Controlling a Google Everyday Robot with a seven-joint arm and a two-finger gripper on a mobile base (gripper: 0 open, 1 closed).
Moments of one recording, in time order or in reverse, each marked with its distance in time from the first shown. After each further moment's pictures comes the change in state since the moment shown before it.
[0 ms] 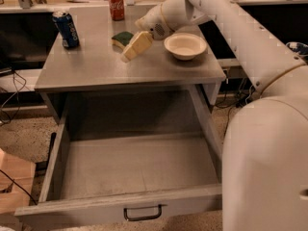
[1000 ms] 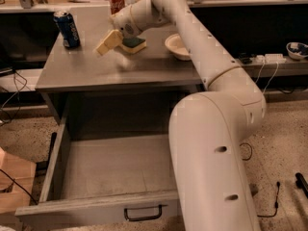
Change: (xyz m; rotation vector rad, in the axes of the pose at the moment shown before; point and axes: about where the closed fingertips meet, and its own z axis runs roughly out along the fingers) arm -0.042 -0.042 0.095 -0.022 -0.122 -0.074
